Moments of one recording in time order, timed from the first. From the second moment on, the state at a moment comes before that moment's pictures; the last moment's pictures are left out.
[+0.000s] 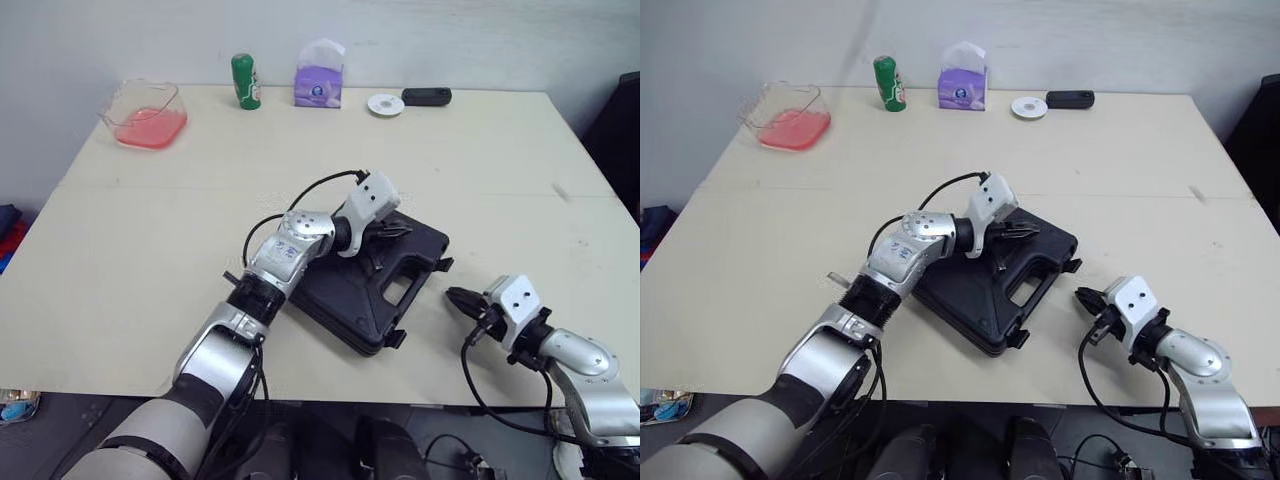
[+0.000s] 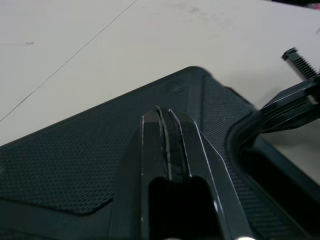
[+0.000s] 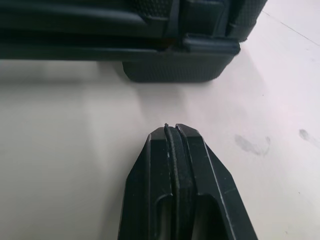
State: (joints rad) left arm -1.02 0.05 -0.30 0.61 -0.13 0.32 -0.67; right arm 0.01 -0.63 -0.17 -0.10 0.22 0.10 0.72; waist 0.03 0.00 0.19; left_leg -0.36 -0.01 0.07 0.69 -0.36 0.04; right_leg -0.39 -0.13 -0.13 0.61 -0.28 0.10
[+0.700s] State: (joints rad) left arm -1.14 -0.07 -0.30 0.95 0.04 0.04 -0.72; right arm -0.05 -0.62 -0.16 -0.13 0.22 0.18 0.67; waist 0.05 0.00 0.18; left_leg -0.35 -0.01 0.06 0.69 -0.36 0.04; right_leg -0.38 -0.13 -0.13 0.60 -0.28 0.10
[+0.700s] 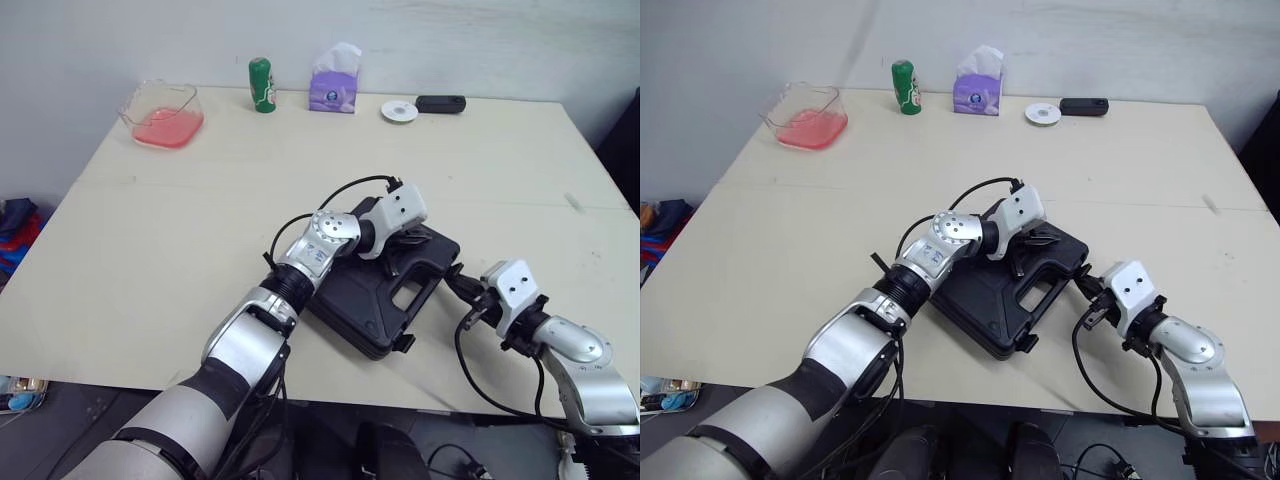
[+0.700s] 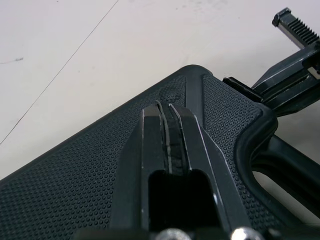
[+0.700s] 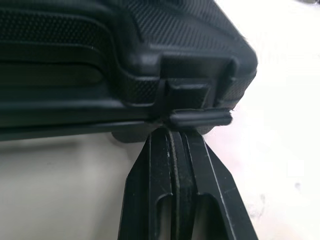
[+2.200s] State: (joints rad) left arm -1.10 -0.02 -0.29 0.90 0.08 0.11 -0.79; right arm -0.26 -0.70 -0.04 -0.09 0.09 0.29 0.80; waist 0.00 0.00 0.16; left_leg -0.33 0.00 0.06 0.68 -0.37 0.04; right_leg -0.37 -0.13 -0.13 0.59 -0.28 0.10
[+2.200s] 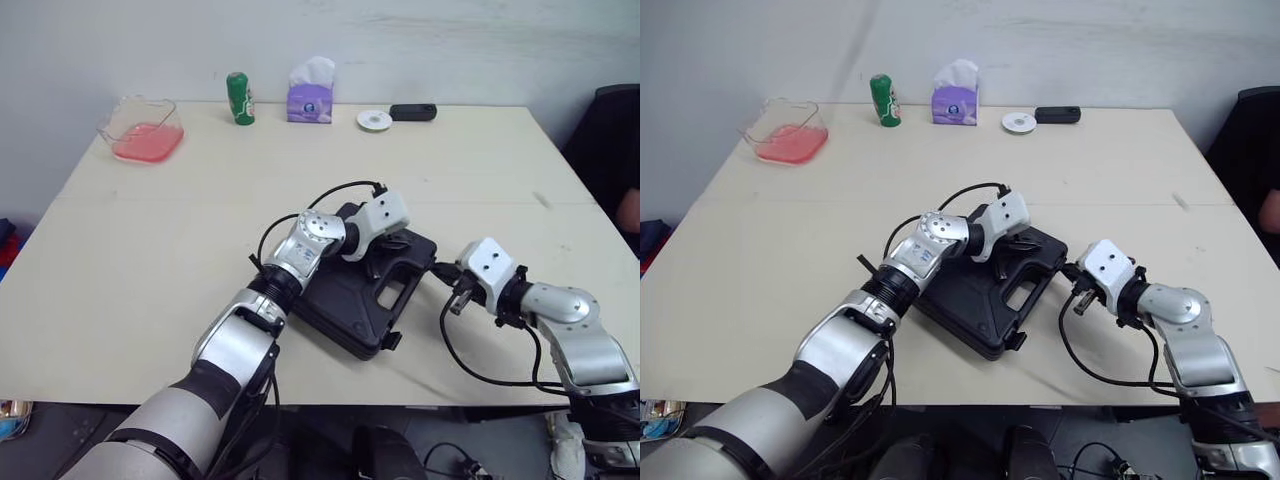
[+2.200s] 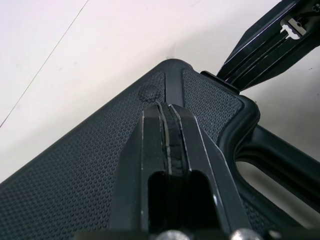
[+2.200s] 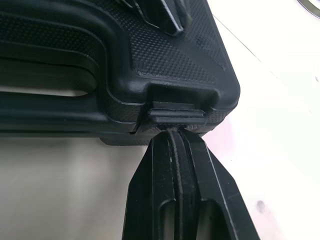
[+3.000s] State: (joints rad) left arm -1.08 -0.06 -0.31 0.87 0.09 0.13 -0.83; right arm -0.30 -0.74 -0.08 -0.25 0.15 0.30 0.83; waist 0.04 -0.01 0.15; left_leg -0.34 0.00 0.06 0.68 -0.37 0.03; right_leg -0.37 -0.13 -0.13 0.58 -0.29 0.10
